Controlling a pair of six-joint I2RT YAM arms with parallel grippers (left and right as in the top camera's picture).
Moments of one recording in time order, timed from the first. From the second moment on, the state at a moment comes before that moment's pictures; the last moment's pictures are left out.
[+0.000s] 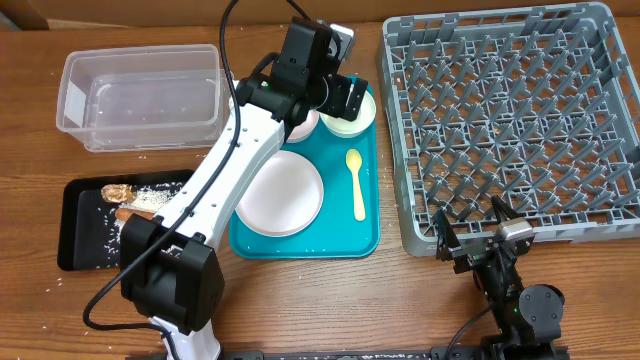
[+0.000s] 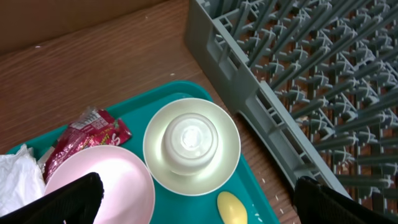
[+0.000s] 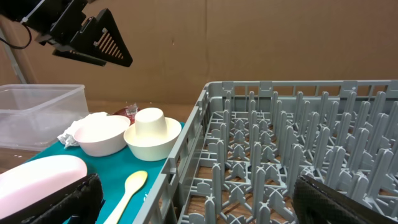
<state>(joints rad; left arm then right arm) -0.44 1.90 1.71 -0.61 0.07 -0.07 0.12 0.01 0.02 -0.02 -0.15 0.06</state>
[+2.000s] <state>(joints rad) 0.16 1.90 1.71 -0.76 -0.07 -0.39 0.12 0.25 0.40 0.34 -0.13 0.18</state>
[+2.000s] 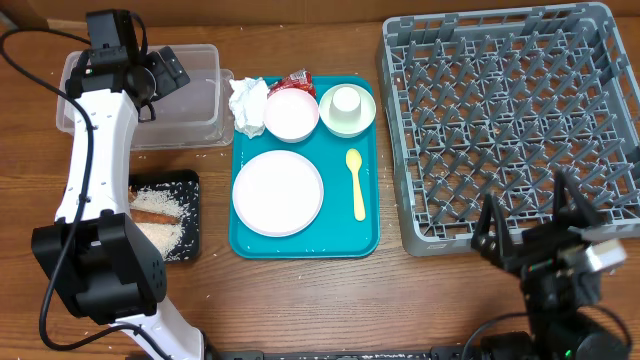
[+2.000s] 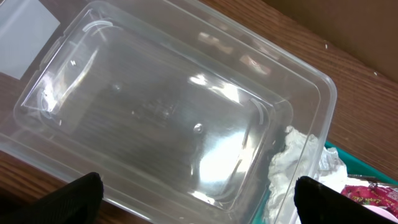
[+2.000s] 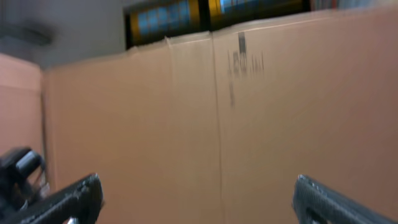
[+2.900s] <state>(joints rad) 0.16 1.90 1.71 -0.76 -0.07 -0.39 0.13 1.97 1.93 -0.86 -0.62 0.10</state>
